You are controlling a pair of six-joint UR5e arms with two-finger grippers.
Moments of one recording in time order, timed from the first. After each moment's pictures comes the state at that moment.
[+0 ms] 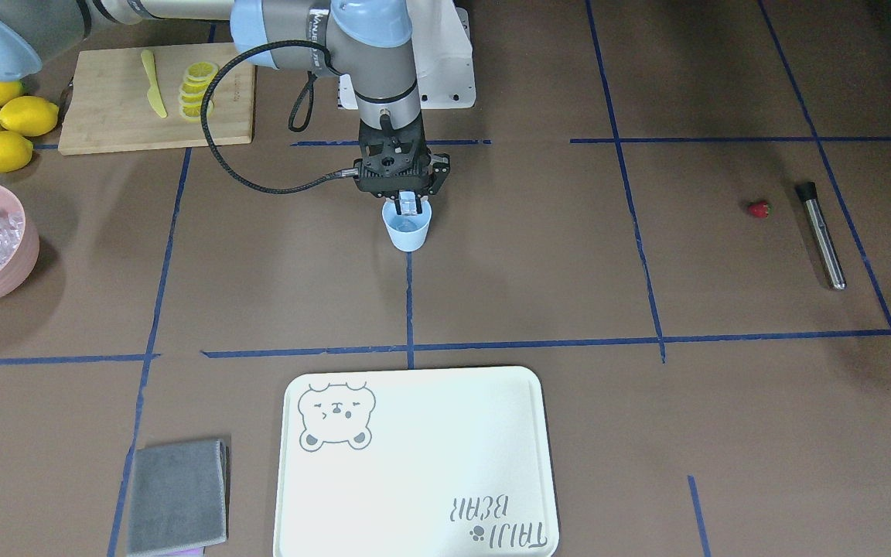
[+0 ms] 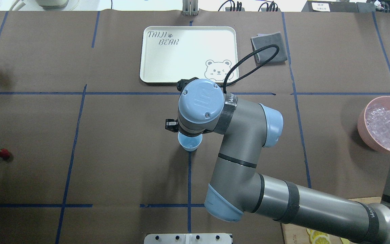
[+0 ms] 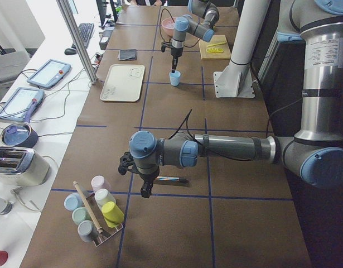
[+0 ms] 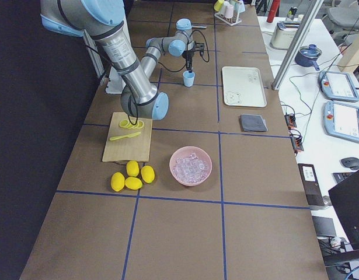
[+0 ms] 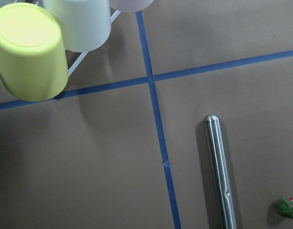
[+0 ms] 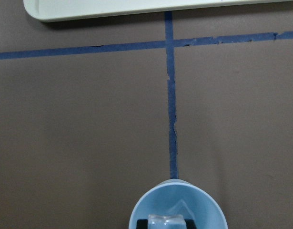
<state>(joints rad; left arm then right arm) -1.55 -1.52 -1.66 -1.58 -2.37 0.14 0.43 -0.78 1.67 -1.60 1.75 1.33</state>
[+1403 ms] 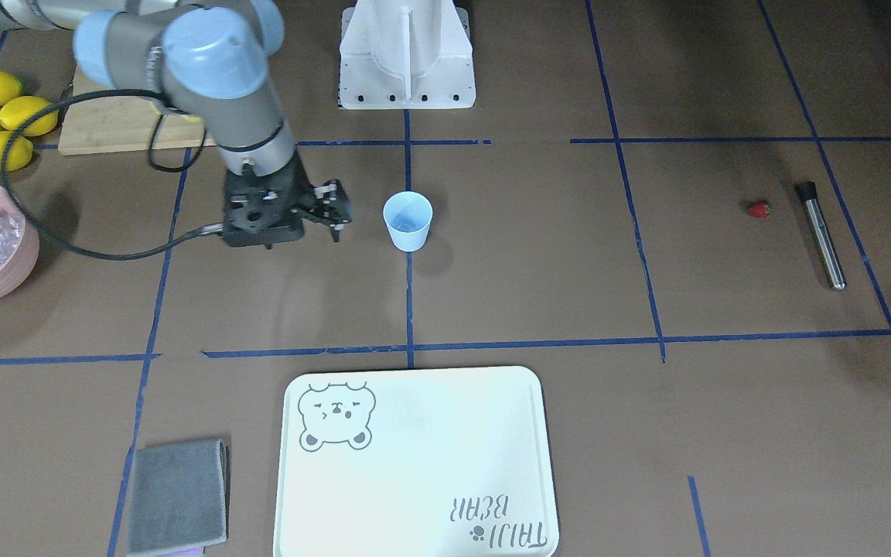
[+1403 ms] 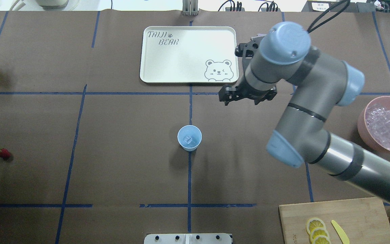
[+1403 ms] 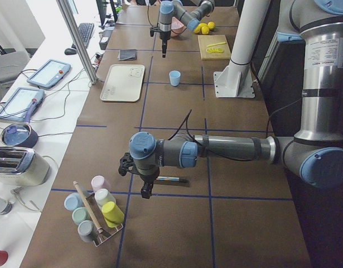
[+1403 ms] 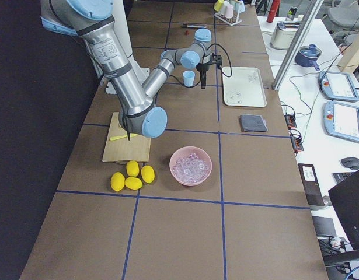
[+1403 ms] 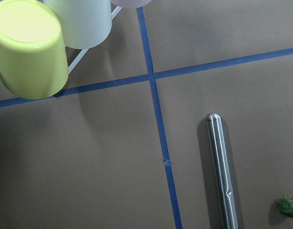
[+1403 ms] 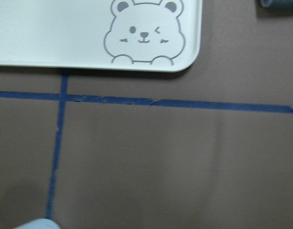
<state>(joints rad) -1.55 -1.52 -1.65 -1.58 -2.37 0.14 0.76 -1.06 1.83 -1.60 2.04 0.94</state>
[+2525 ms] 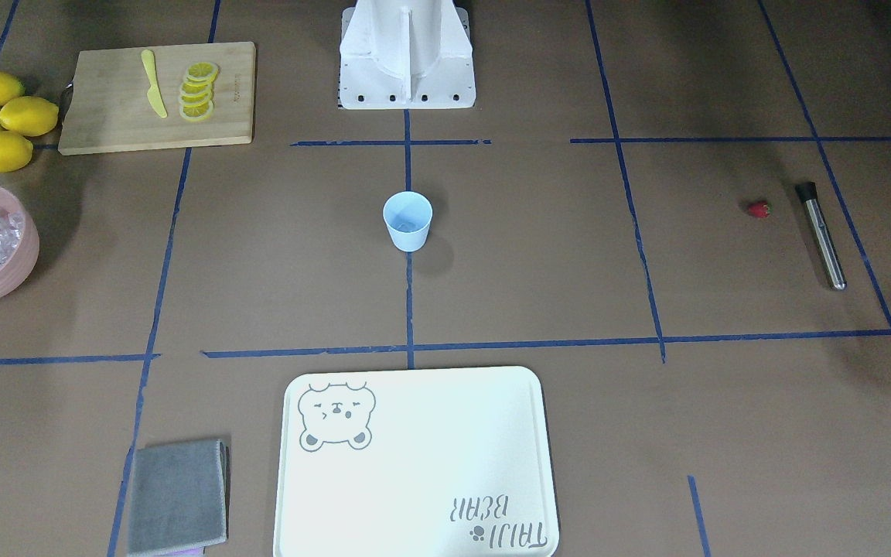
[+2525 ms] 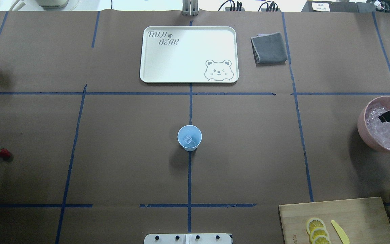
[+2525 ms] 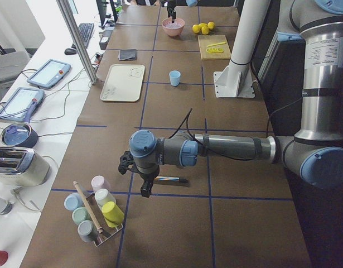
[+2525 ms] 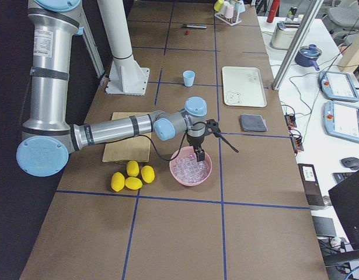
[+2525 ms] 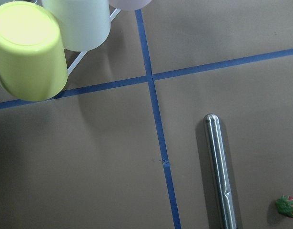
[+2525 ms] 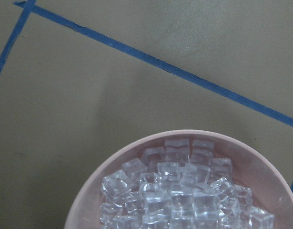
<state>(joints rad) -1.55 -1.52 -1.66 -1.58 -2.37 0.14 1.14 -1.70 1.84 -1.29 2.19 0.19</state>
